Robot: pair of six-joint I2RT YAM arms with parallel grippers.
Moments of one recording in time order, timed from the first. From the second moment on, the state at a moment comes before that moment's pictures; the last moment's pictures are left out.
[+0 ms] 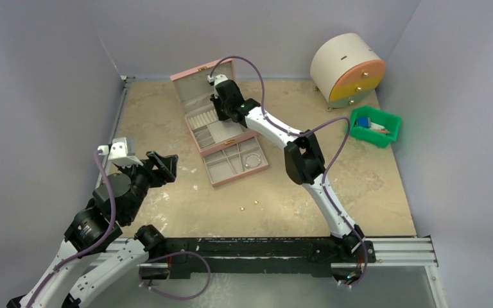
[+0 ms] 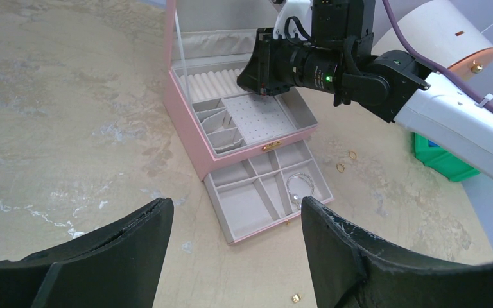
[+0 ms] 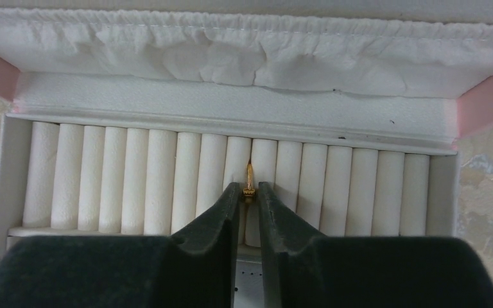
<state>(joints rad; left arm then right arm) -0.71 0.40 0.87 -0.68 -0.56 -0.52 0.70 2.53 2.32 -0.42 0.12 0.15</state>
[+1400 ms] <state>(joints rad) -0.67 0.47 0.87 -0.68 -0.54 -0.52 0.70 1.60 1.34 -0.18 0.16 0.24</state>
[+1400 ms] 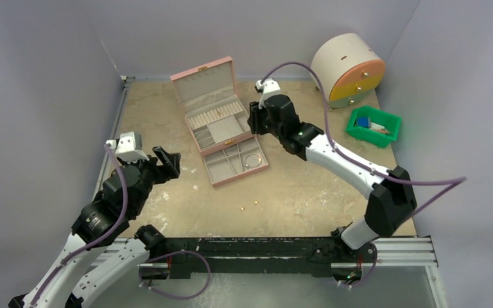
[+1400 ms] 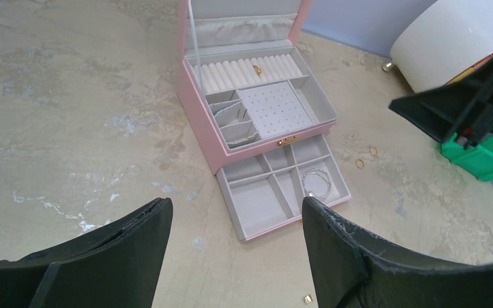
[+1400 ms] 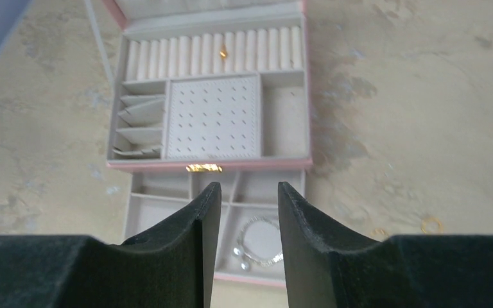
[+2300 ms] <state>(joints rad) -0.54 0.55 0.87 -0.67 -0.44 -0.52 0.40 1.60 0.91 -0.11 0.08 0.24</state>
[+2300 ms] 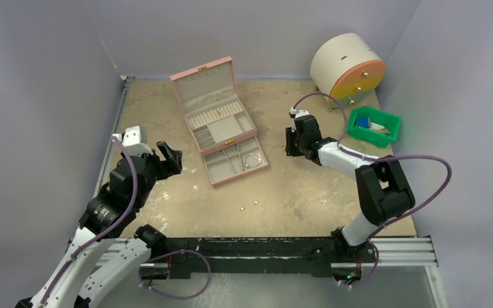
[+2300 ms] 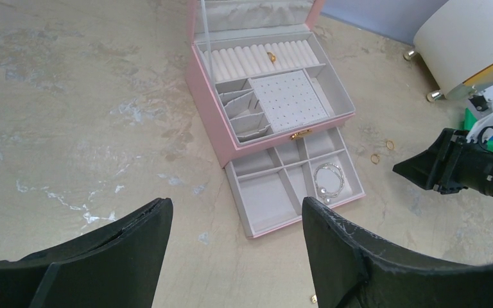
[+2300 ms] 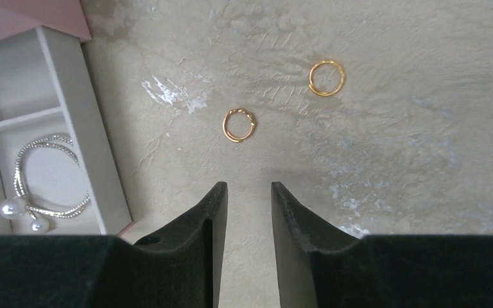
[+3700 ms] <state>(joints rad) -0.54 0.53 0.87 -0.67 -0.43 -0.52 0.35 1.85 1.06 -0.06 0.02 0.20</state>
